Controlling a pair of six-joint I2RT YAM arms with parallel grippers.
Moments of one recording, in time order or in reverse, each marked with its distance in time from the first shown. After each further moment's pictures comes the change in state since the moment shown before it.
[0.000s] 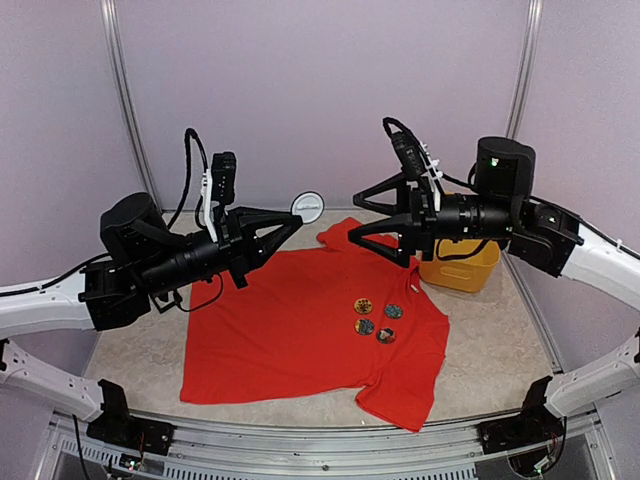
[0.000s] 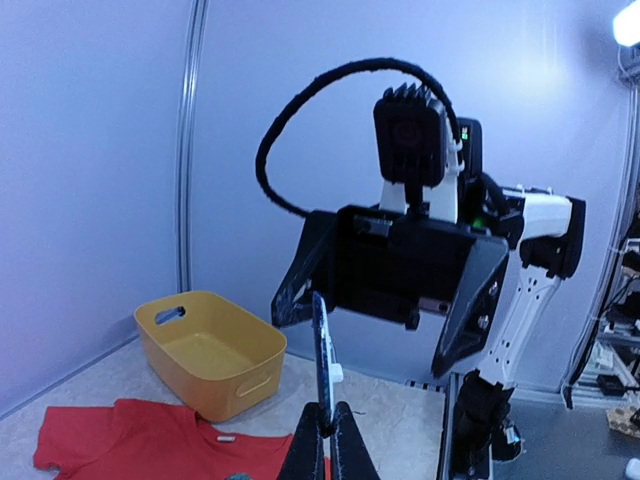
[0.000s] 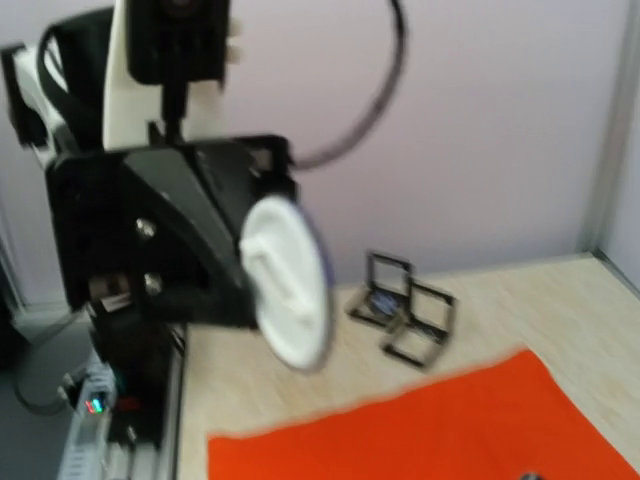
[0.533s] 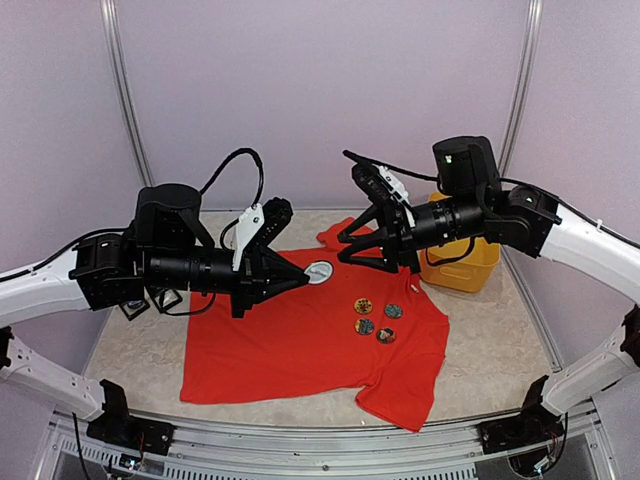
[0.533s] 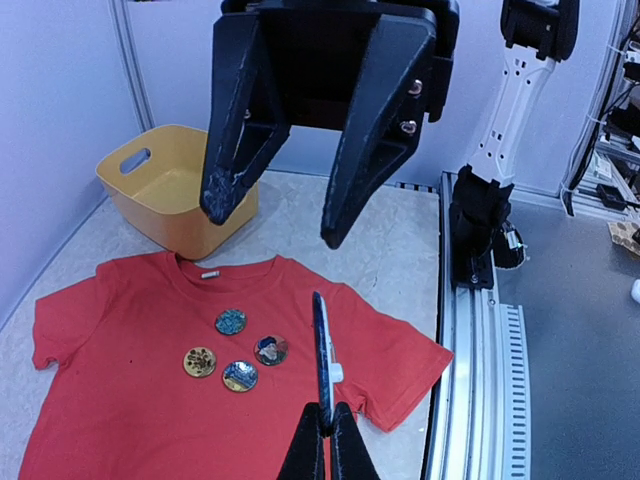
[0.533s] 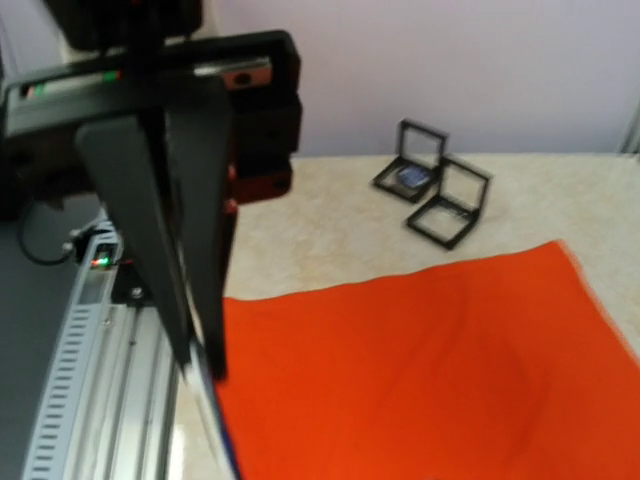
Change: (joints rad) left arm -0.019 0.028 0.195 -0.698 0.087 0.221; right arm -0.012 0.091 0.148 -0.366 -0.049 -0.237
